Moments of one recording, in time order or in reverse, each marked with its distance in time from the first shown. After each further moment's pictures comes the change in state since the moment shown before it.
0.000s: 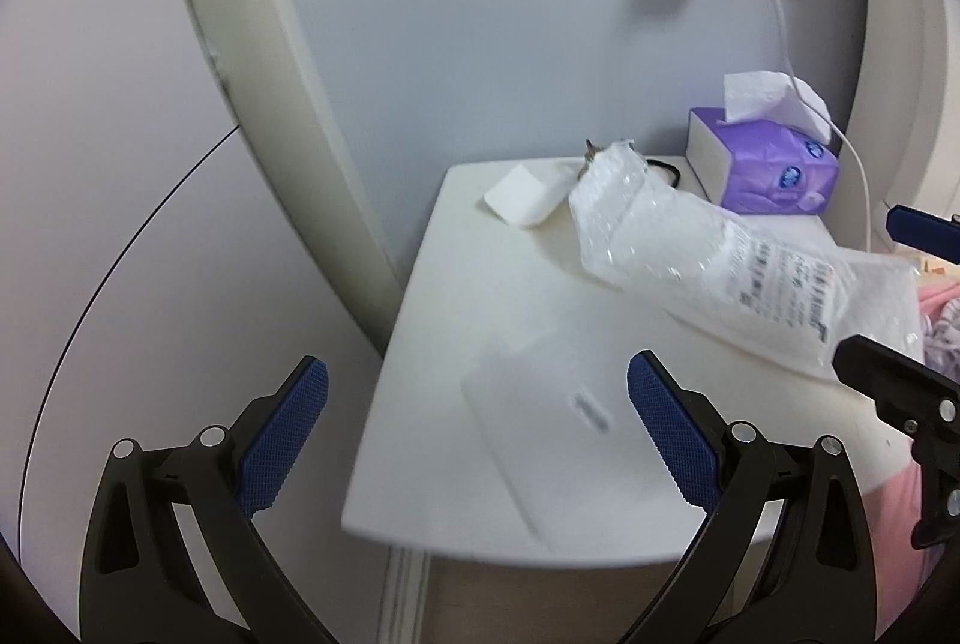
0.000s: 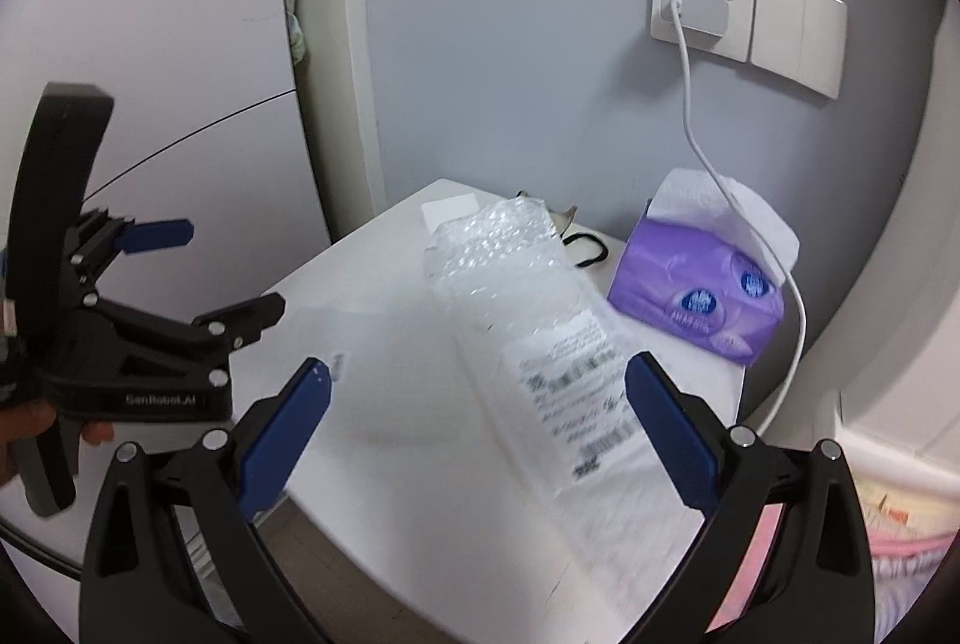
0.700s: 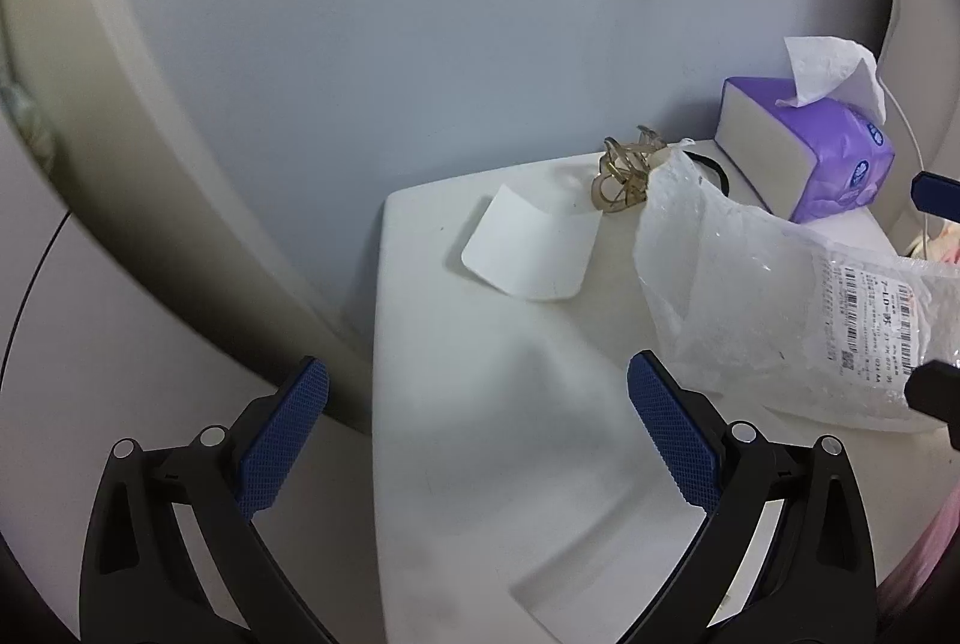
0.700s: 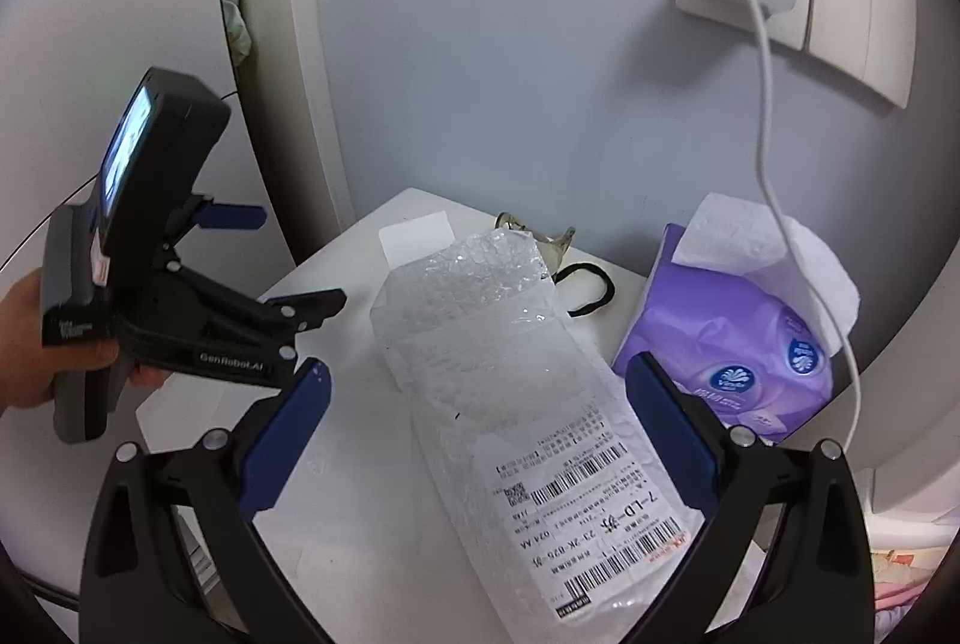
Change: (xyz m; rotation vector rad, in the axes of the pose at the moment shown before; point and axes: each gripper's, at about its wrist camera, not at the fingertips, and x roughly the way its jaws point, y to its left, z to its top) left arm 0.122 0.015 0.059 0.169 0.079 -0.158; right arm 0.069 -0.013 0.038 0.032 0.057 -0.011
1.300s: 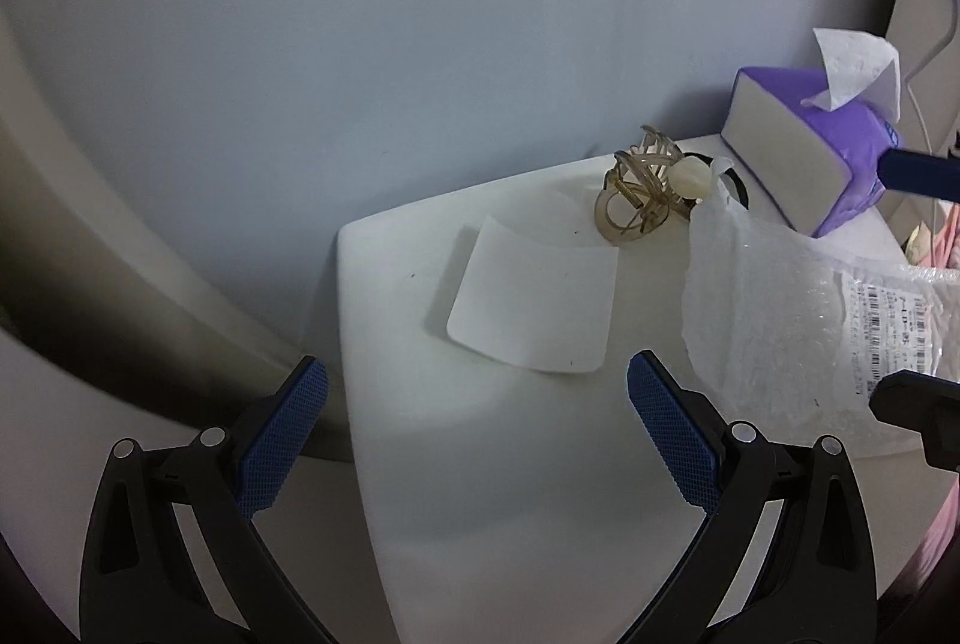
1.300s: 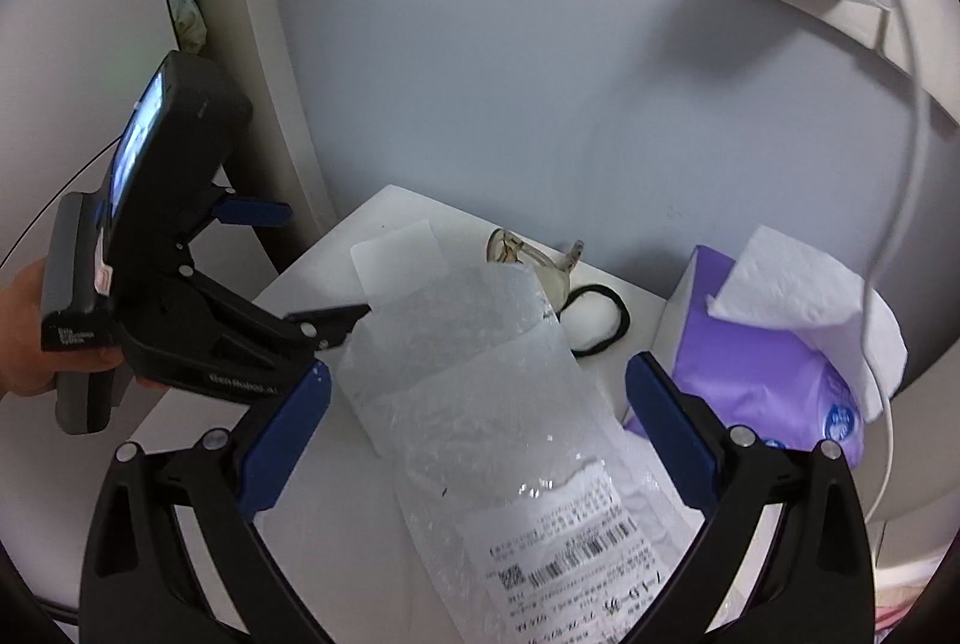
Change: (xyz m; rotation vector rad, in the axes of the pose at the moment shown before) left arm 0.048 0.007 0.034 0.080 0.063 -0.109; right arm 0.042 -0.005 0.040 0.018 0.090 -0.004
